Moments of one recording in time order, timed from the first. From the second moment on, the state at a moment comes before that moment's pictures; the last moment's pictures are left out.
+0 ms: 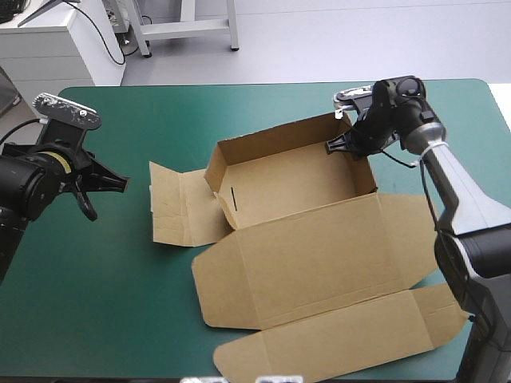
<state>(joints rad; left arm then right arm) -0.30 1.17 -1.40 0.34 1.10 0.01 0.22 1.93 -1.89 0.04 1.23 -0.07</state>
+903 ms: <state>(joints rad) 0.09 1.25 -1.33 0.17 1.04 0.07 -0.01 1.57 -1.89 0.32 1.25 -0.30</state>
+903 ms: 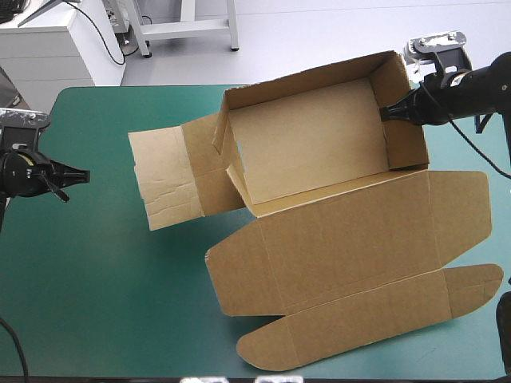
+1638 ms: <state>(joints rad) 0.26 1.46 -0.94 -1.09 0.77 0.94 -0.01 1.57 -1.89 0.36 1.25 -0.30</state>
